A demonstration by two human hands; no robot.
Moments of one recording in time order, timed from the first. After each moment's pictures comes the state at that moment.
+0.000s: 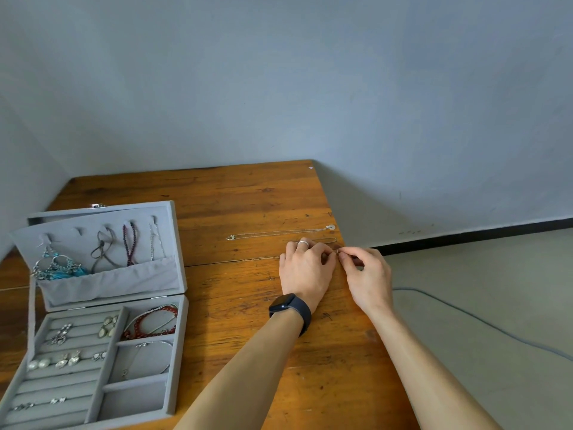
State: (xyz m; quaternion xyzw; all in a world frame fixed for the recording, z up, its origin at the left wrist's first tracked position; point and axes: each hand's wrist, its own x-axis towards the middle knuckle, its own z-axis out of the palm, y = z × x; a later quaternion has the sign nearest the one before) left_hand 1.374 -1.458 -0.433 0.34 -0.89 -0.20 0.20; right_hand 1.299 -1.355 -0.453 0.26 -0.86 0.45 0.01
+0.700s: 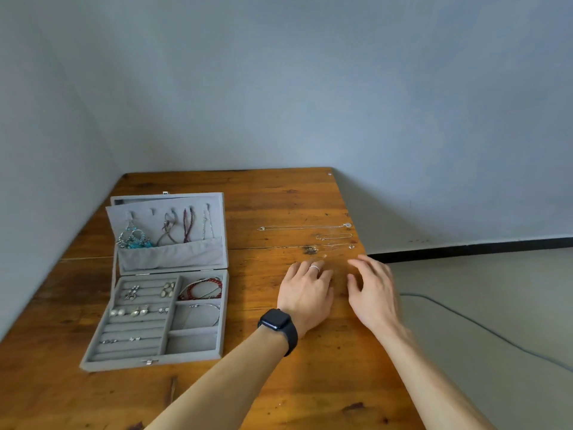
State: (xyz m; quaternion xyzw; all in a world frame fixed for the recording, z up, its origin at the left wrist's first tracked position) left_hand 1.479 -1.444 -0.417 0.20 -0.97 -0.08 0.11; right_hand 1.367 -1.326 -0.437 0.34 -0.89 0.29 0.06
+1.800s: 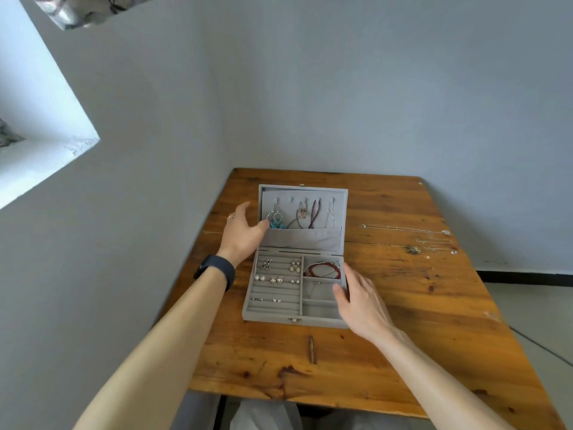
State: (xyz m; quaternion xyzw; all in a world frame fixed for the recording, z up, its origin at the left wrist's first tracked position) left_hand 1.731 -1.666 -0.322 0.47 -0.74 -0.40 0.26; right_hand 1.571 -1.442 -0.411 0.47 -0.83 0.28 -0.12
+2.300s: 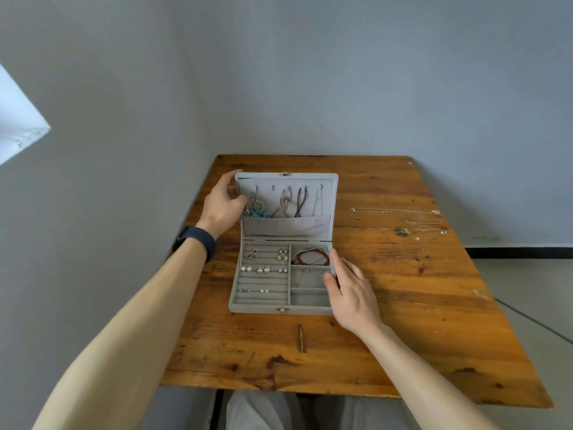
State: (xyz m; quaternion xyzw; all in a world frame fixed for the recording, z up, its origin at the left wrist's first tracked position) left_hand 1.712 -1.702 -0.314 0.40 -0.75 -0.43 0.29; right_hand 1.572 -1.438 -0.441 0.46 -0.83 0.32 -0.07
